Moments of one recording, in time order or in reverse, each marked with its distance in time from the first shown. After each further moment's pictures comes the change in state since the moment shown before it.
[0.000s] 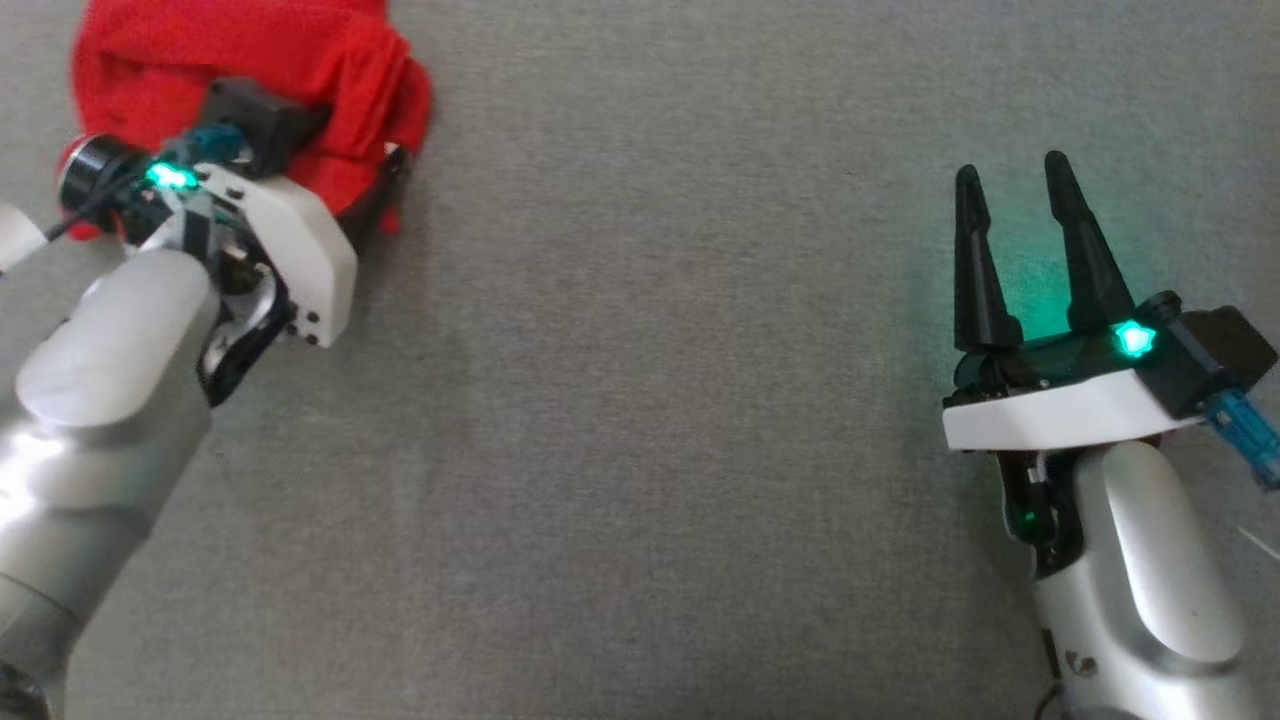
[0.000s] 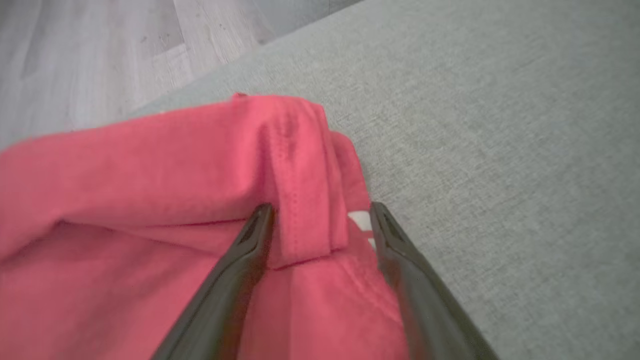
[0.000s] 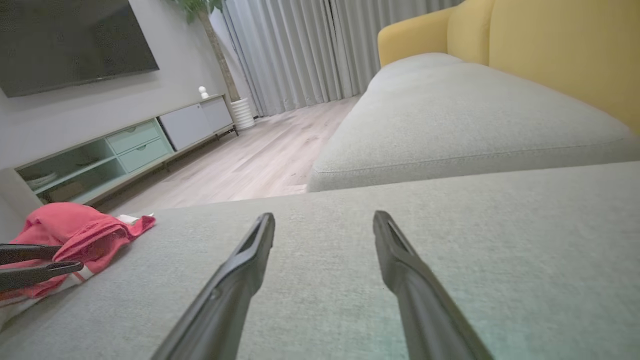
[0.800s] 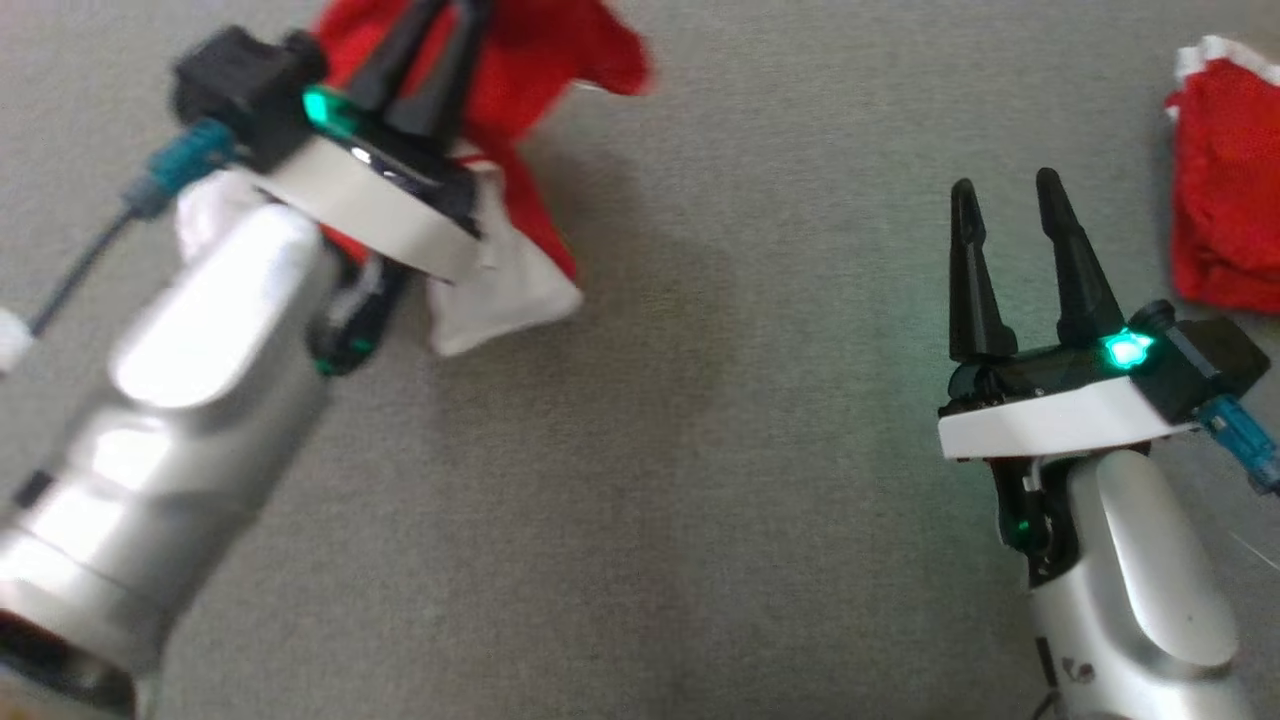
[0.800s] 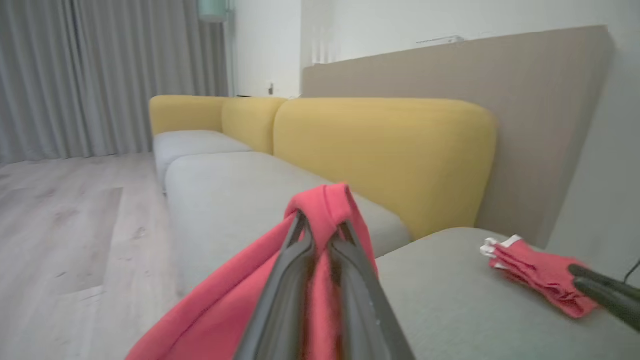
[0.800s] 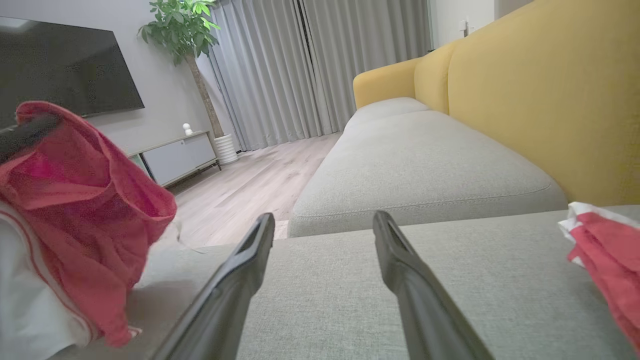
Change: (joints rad) left arm -0.015 -0.096 0.040 -0.216 -0.136 0.021 -0.435; right arm 0.007 0.000 0.008 0.025 0.048 0.000 0.000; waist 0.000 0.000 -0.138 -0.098
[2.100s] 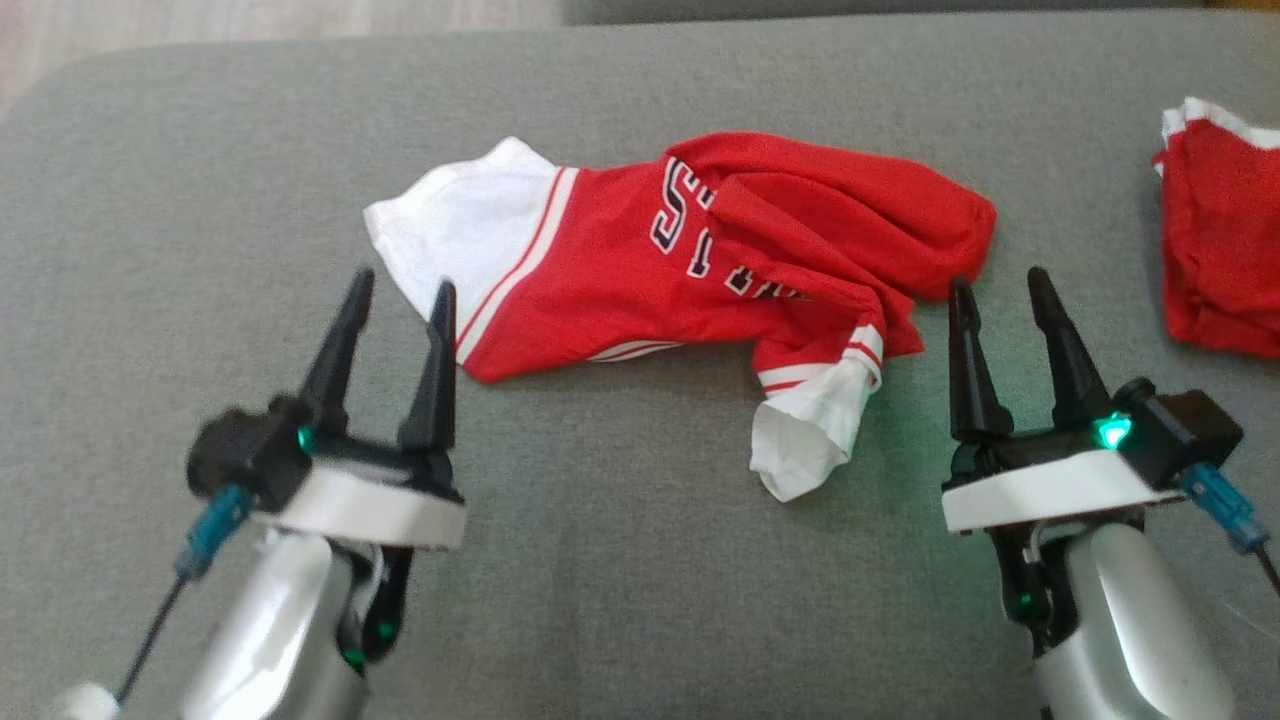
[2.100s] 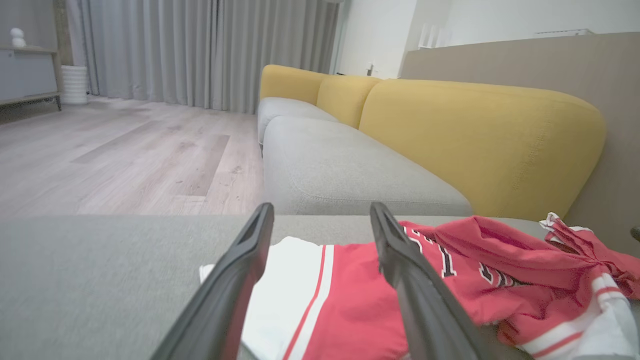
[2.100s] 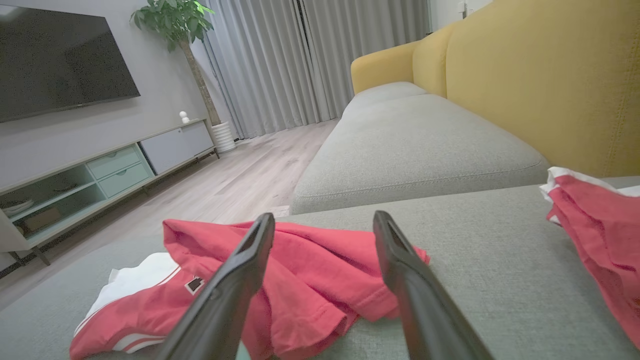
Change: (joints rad) left arm 0.638 -0.142 0.461 -0.184 0.323 0.067 -0.007; right arm 0.100 0.001 -0.018 0.040 0.004 0.000 0.000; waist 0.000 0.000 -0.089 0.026
